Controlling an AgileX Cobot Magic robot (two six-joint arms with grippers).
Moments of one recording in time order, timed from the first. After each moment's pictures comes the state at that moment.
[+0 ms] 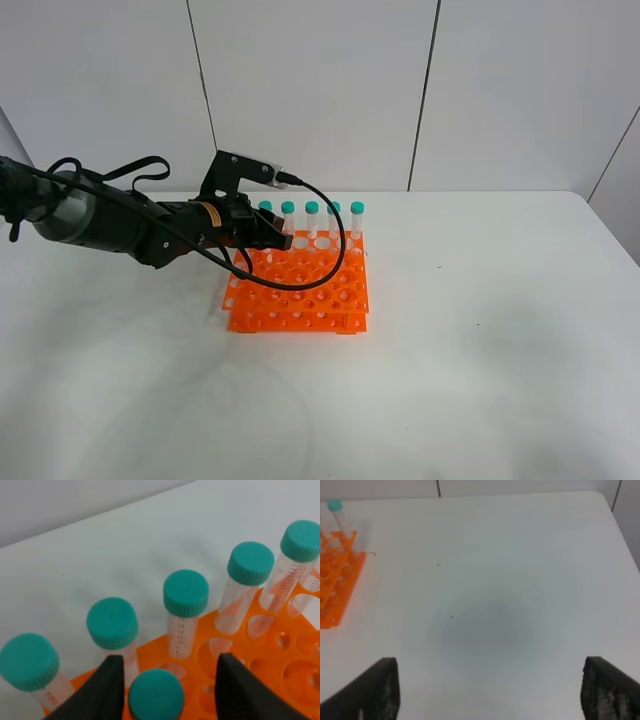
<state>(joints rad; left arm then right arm) -0.40 1.99 -1.03 0.14 -0.36 -0.17 0.04 -0.01 -0.49 -0.07 1.03 0.03</state>
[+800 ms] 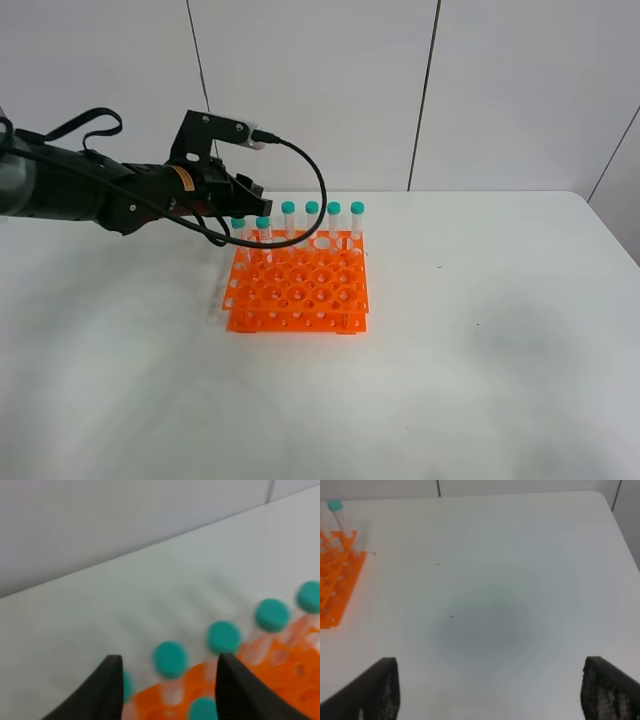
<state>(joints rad) -0.34 1.83 -1.04 0.14 -0.21 -0.17 0.04 -0.01 -0.49 -0.07 1.03 0.03</state>
